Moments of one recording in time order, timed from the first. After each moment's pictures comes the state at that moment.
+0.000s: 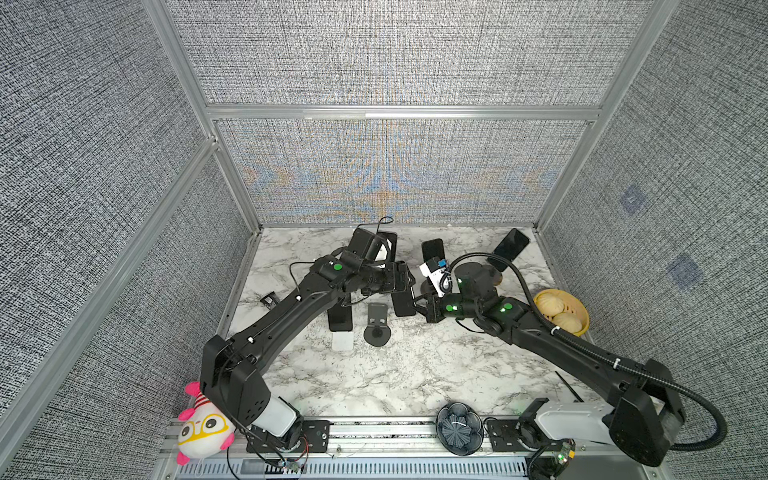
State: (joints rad) left arm -0.66 1.51 1.41 -0.71 0.29 -0.61; right arm 0.65 1.28 0.94 -0.22 -0.44 0.42
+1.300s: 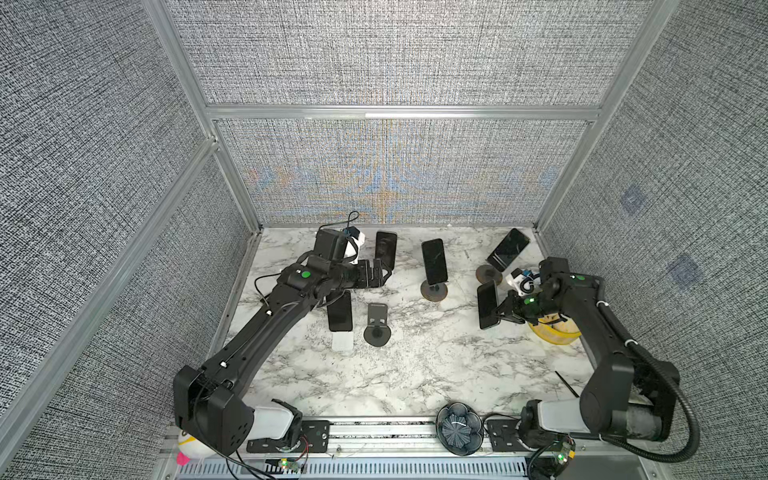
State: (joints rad) left arm -0.50 1.36 1.28 -0.62 0.34 -0.47; right arm -0.16 1.41 1.05 -1.03 -0.59 0.04
